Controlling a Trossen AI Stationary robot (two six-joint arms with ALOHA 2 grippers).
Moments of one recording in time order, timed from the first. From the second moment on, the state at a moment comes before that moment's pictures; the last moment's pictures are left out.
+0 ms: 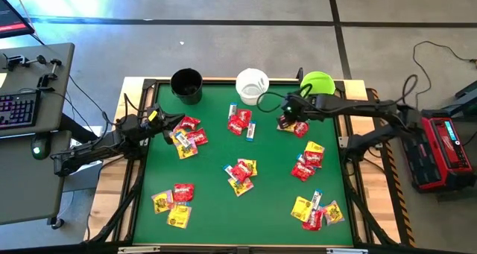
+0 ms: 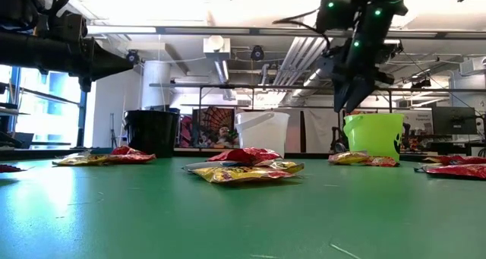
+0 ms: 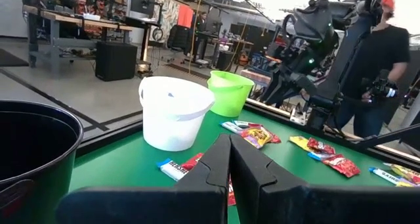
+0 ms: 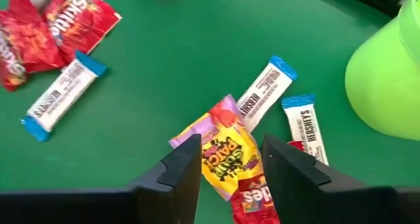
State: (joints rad) left arm 0.35 0.01 0.01 0.03 -0.12 -0.21; right arm -0.33 1.37 0.97 -0.79 0.32 0.67
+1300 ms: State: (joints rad) left arm 0.35 0.01 0.01 0.03 -0.12 -0.21; right arm -0.47 1.52 1.03 -0.90 0.01 0.20
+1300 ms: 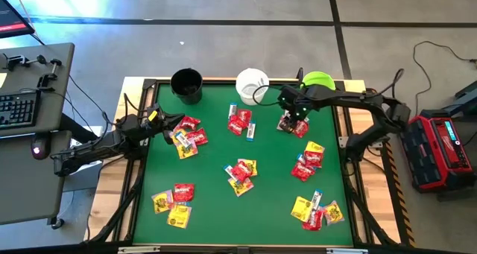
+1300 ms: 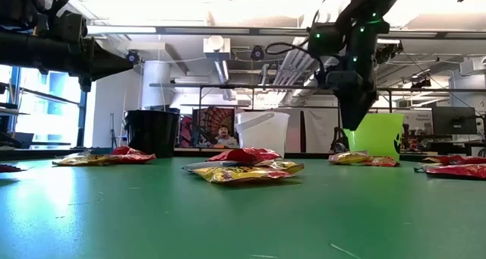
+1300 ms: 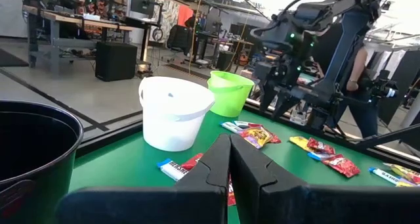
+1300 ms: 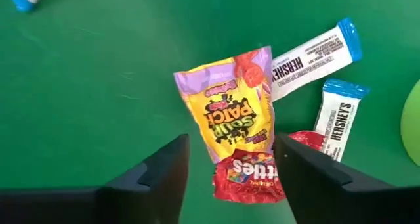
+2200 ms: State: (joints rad) left arm 0.35 0.01 0.01 0.03 -0.12 -0.21; right arm -0.63 1.64 1.03 -0.90 -0.10 -0.14
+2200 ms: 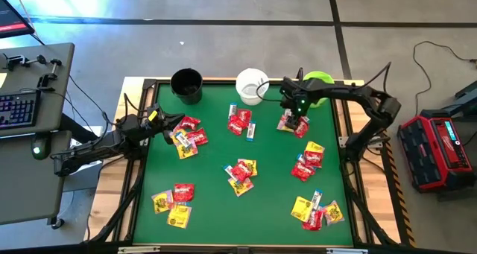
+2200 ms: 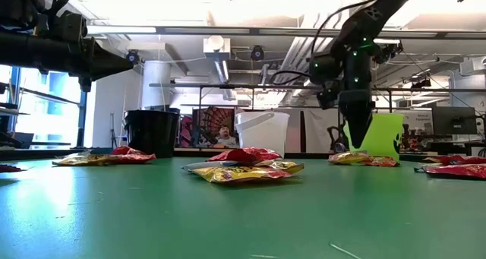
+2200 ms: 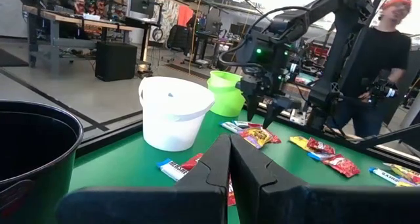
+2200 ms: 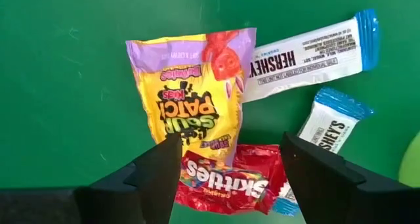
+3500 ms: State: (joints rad) left arm 0.35 0.01 0.01 0.03 -0.12 -0.21; right arm -0.53 1.64 1.00 -0.84 -0.17 0.04
